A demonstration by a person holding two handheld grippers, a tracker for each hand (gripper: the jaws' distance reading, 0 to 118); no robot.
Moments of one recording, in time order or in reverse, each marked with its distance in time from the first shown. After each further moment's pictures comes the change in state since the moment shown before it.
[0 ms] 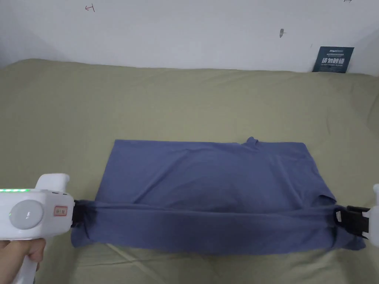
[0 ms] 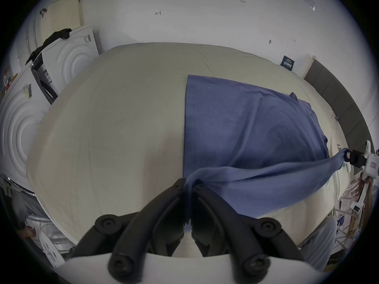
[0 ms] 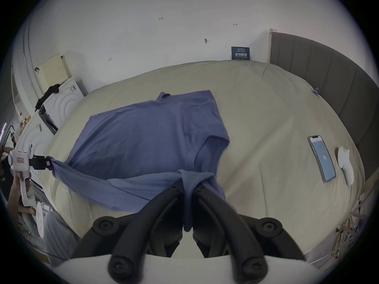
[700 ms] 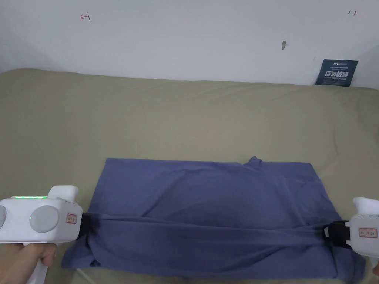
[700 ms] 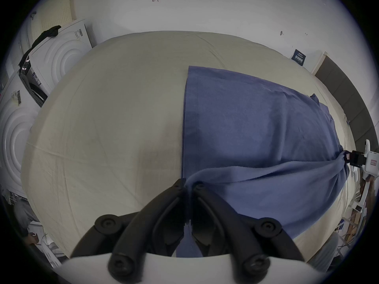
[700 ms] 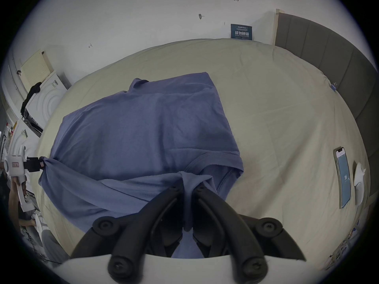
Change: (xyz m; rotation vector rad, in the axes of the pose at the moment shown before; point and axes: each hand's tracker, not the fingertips) left arm 0.010 0.038 -0.079 -0.066 0.023 0.000; right arm 0.019 0.033 -0.098 -0.139 -0.036 -0.053
